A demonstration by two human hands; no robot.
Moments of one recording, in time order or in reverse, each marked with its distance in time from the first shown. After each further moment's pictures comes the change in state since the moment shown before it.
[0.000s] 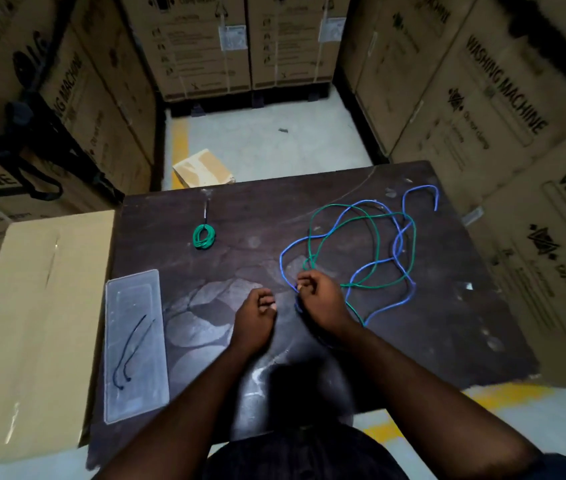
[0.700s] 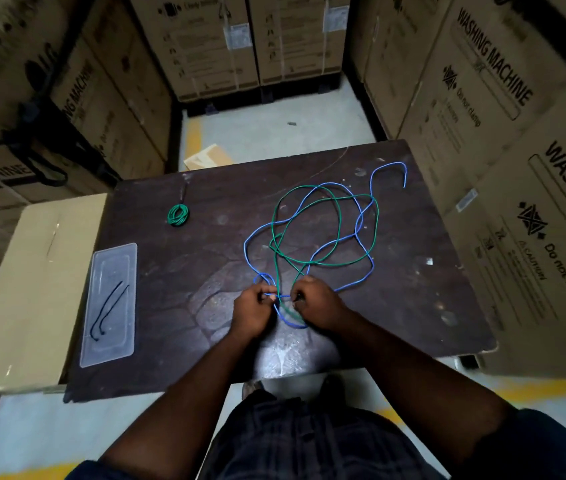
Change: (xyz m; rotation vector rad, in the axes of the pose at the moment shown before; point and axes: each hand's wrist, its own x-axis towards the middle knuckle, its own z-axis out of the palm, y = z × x) left_hand -0.068 0.039 0.105 0.254 0.117 -0.044; right_hand -0.038 0.085 -0.099 -0.435 -0.350 -0.316
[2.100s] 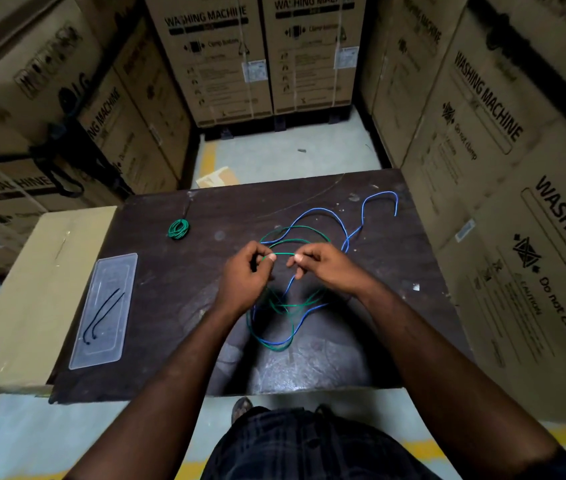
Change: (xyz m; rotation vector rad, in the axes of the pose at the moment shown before) left_hand -0.013 0.120 -0.034 -0.184 0.167 0.432; right_hand 0.007 -0.035 -0.145 0.561 -0.108 -0.143
